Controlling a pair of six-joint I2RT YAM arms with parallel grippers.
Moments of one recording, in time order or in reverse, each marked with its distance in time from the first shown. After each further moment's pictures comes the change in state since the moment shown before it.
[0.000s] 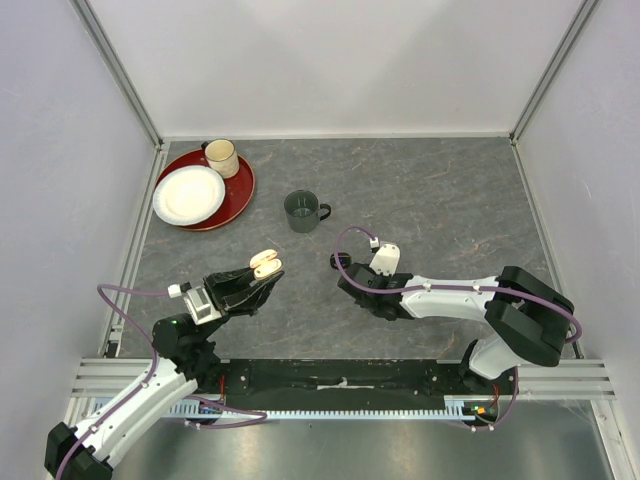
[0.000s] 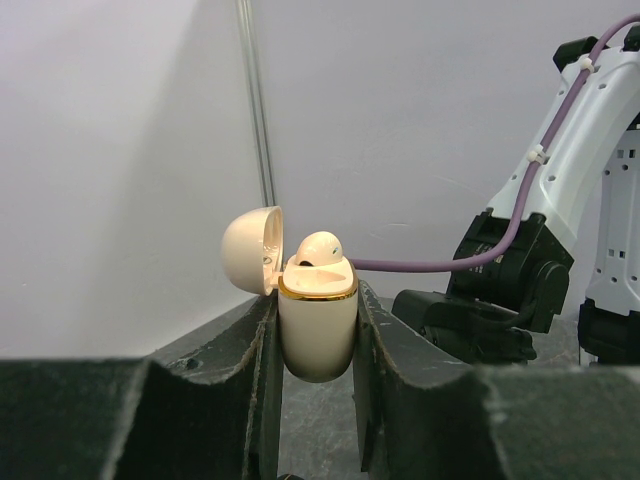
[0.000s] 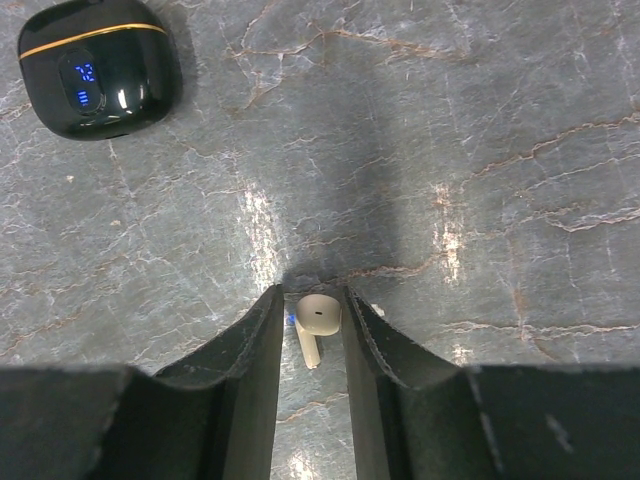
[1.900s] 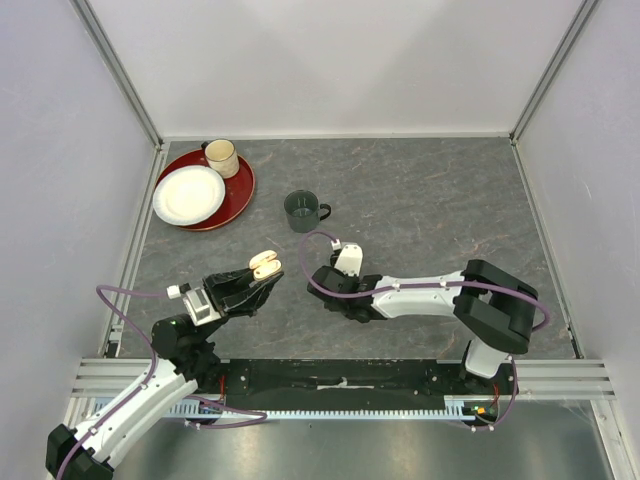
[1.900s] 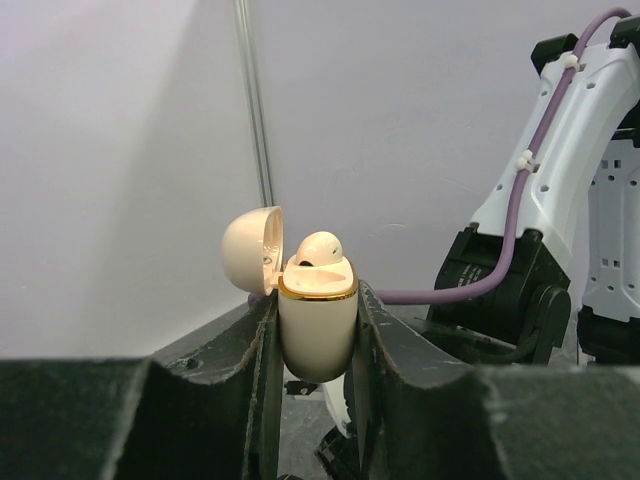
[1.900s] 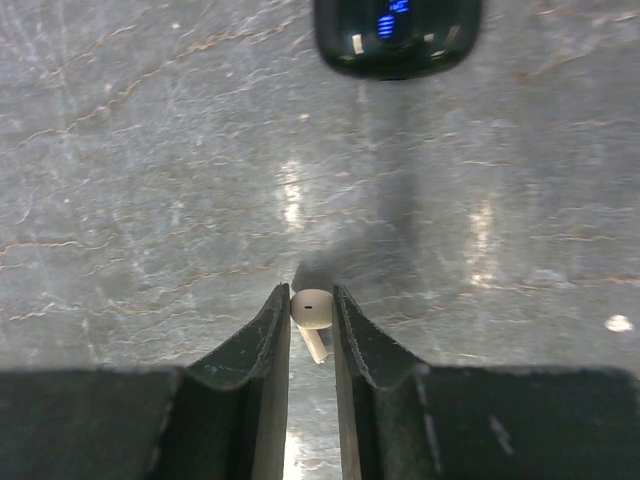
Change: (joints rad) left arm 0.000 -0.021 0.002 -0.019 0.005 0.001; right arm 0.111 0.184 0.191 0.095 -0.072 -0.059
